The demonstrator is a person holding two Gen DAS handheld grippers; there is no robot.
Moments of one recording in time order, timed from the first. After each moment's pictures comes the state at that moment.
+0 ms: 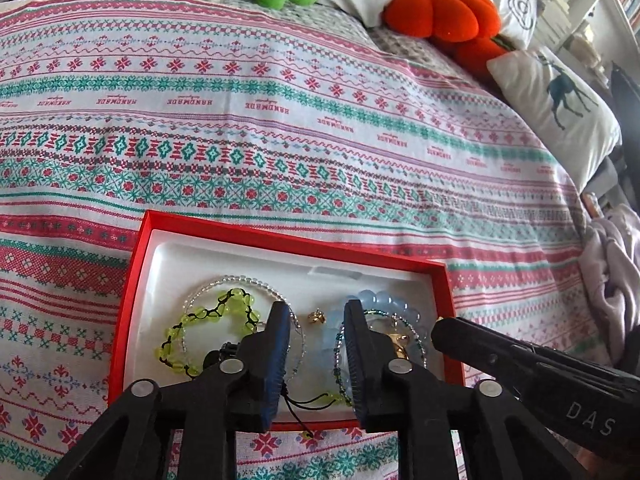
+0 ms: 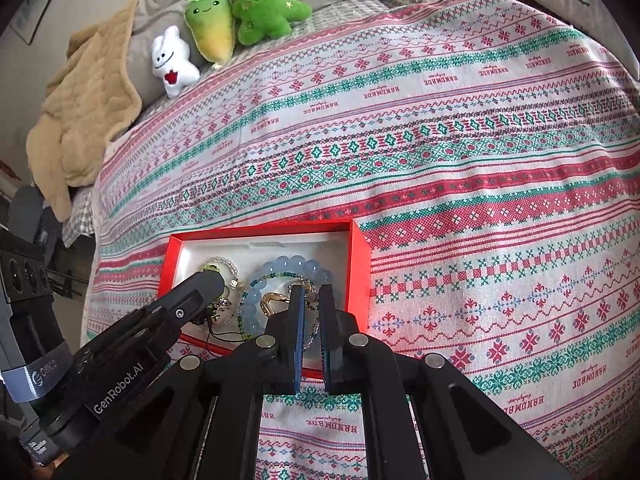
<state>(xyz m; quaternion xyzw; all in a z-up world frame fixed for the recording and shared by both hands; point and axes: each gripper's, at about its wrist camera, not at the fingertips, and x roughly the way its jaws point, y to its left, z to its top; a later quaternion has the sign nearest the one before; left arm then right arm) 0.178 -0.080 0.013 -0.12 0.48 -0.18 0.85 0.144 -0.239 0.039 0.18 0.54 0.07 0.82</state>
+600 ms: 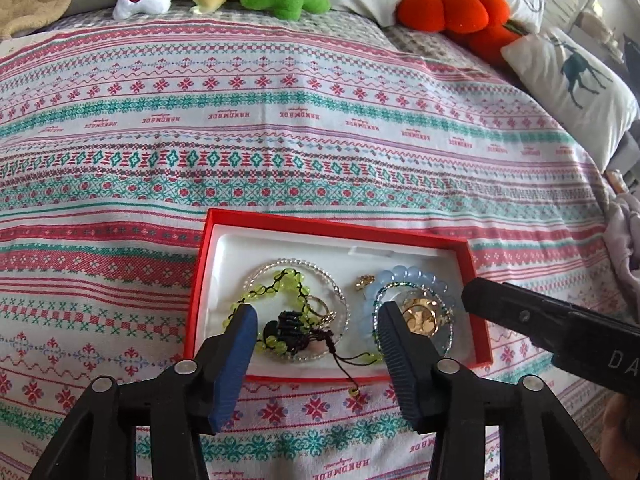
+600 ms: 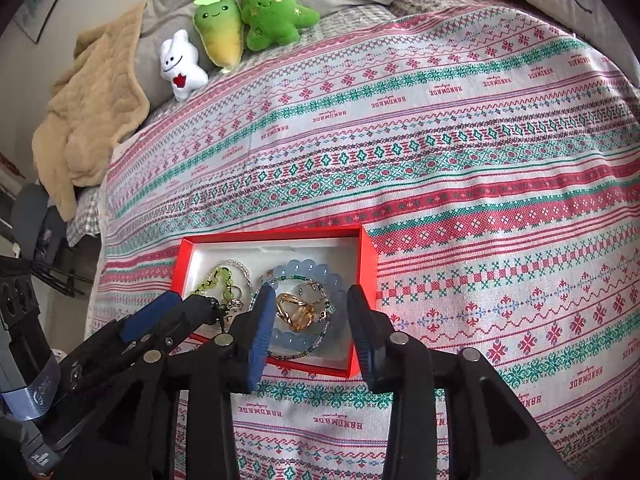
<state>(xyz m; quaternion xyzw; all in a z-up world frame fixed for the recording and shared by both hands) 0.153 -0.066 0.032 -0.06 0.48 -0.14 0.87 0.140 -0.239 0.050 0.18 0.53 0.08 0.83</state>
